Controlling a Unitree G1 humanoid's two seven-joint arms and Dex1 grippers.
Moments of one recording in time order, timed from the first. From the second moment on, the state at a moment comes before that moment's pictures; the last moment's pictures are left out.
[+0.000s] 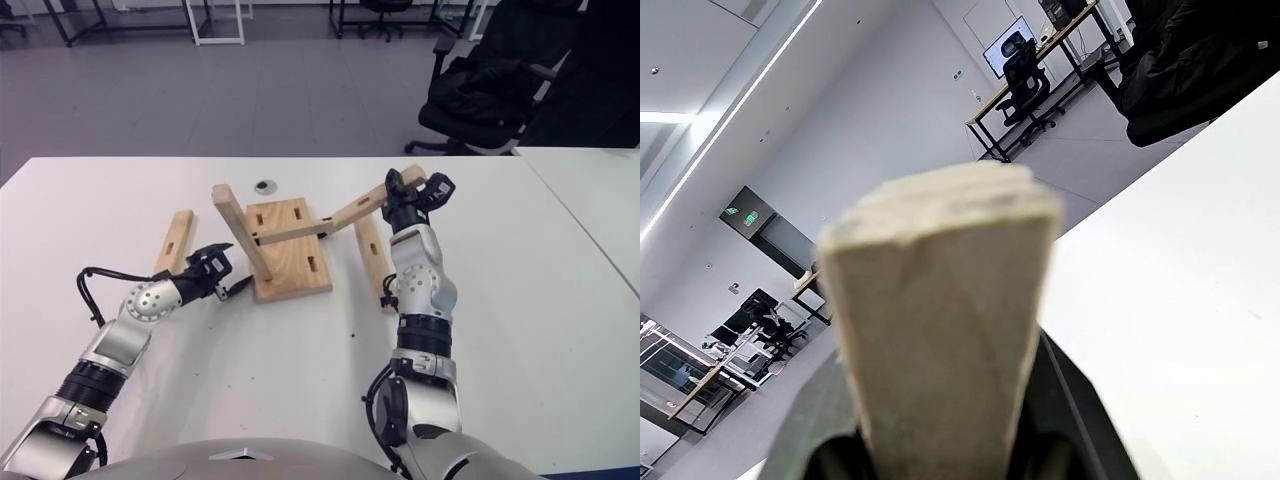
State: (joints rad) left arm -0.20 0.44 -0.25 0.16 0.17 0.01 -0.55; right arm -0.49 -0.04 -0.36 0.21 0.67 0.30 0.01
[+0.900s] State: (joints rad) left arm -0.33 0.28 0.08 -0.41 -0.13 0.43 -0.33; right arm -0.35 -0.19 -0.34 -0.37 1.04 0.88 -0.38
